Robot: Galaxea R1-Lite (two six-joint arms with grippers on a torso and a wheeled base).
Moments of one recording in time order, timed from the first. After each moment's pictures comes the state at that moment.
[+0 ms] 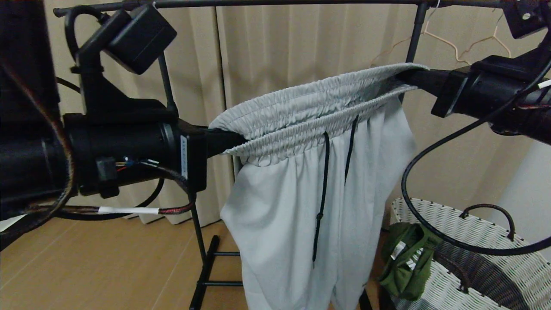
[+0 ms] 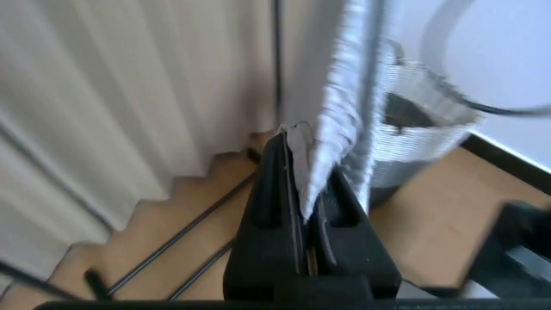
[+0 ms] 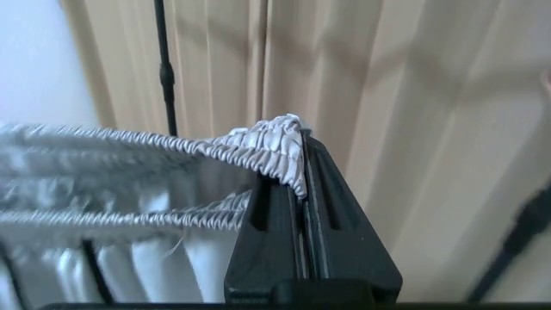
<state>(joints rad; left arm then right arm) -0.69 1.39 -1.10 -0.07 -0.11 0.03 0.33 1.51 -1.09 -0.49 0.23 0.06</state>
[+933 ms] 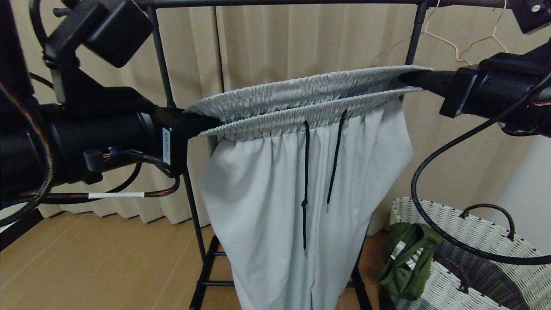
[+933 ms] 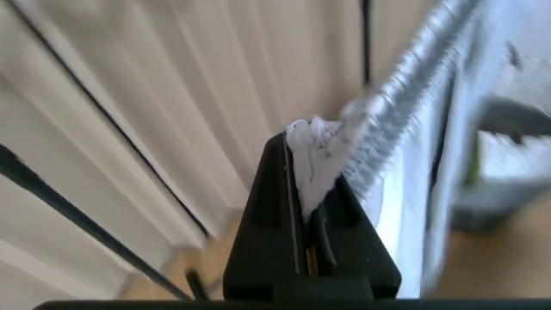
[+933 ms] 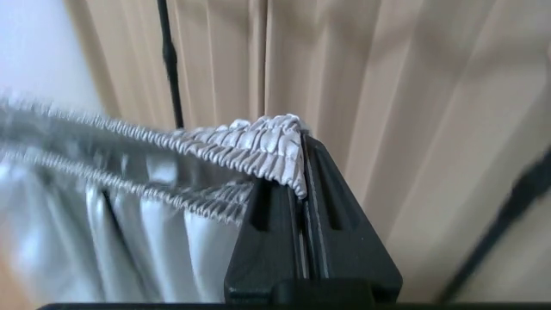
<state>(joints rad) -0.62 1.37 -1.08 -0.14 0.03 0.22 0.34 1.46 -1.12 -0.35 0.21 0.06</state>
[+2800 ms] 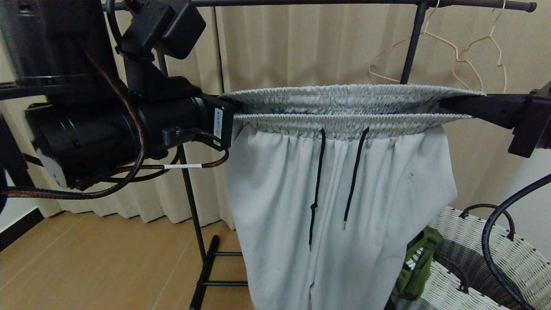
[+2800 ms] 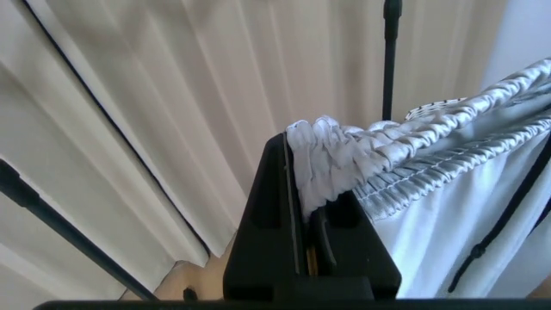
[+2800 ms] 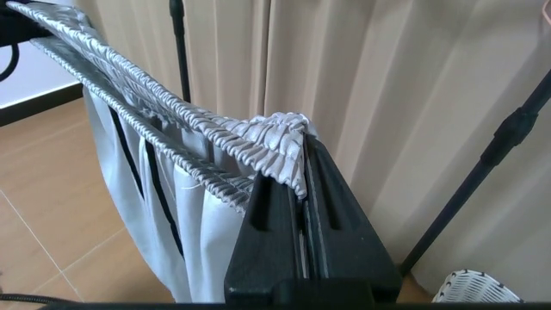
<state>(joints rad) -0.65 1.53 -1.16 -0.29 0.14 0.19 0.39 1.24 -1.03 -0.10 0.16 0.01</state>
